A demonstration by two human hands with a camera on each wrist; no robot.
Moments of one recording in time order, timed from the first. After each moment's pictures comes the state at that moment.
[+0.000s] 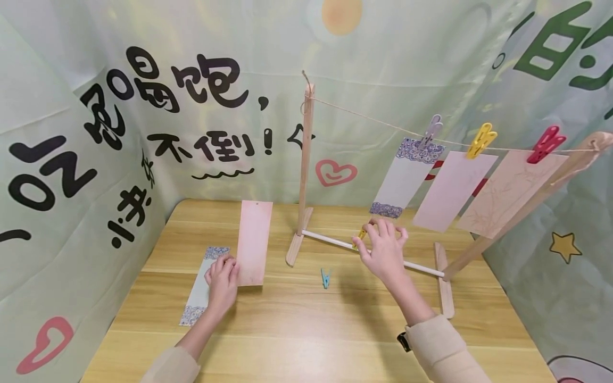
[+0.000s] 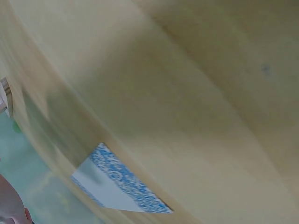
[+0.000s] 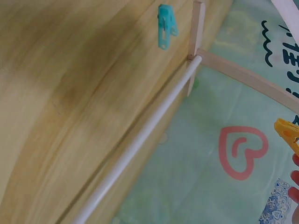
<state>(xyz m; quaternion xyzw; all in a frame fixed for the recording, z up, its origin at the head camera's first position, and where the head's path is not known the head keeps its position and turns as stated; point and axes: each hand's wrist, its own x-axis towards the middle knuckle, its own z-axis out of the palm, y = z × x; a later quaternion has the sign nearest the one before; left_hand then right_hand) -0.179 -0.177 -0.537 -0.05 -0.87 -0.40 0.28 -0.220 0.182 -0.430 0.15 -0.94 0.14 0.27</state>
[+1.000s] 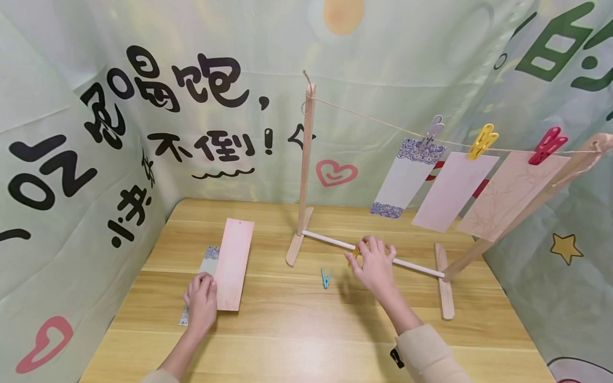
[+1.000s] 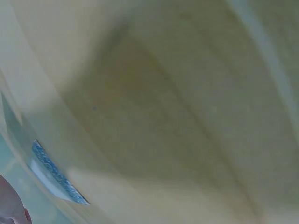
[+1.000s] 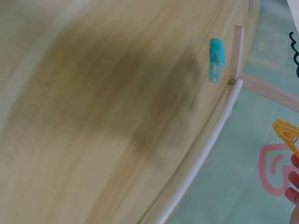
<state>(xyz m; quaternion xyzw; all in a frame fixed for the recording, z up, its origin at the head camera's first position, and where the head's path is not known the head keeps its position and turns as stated) -0.146 -0.214 -0.561 0.02 -0.87 -0.41 0.27 -0.215 0.175 -0.478 0.11 -0.97 0.13 0.16</state>
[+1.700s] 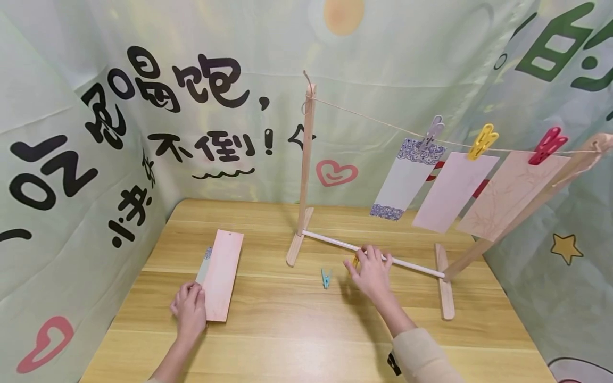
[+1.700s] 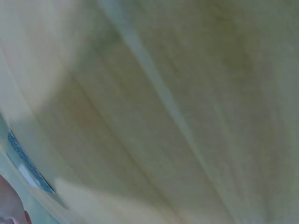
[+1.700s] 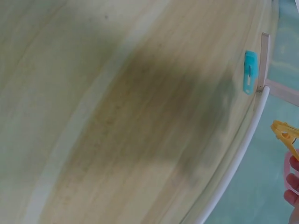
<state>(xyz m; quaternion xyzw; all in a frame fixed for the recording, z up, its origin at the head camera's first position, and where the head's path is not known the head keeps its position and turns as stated) -0.132 -0.234 -0.572 0.06 -0.87 -0.40 0.28 -0.212 0.175 -0.506 0.08 -0.98 0.13 0.13</state>
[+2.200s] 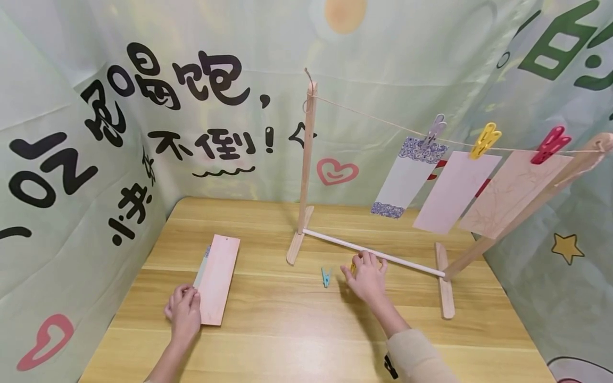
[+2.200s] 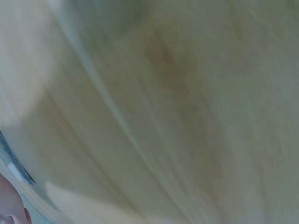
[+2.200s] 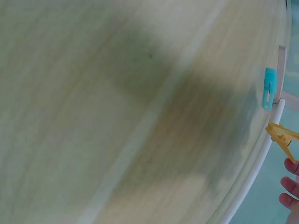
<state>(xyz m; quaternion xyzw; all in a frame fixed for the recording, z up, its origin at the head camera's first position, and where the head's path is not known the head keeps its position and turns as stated) -0.124 -0.247 -0.576 0.08 -0.88 -0.40 0.25 -0.210 0.169 -0.528 0.06 -0.99 0.12 0.09</state>
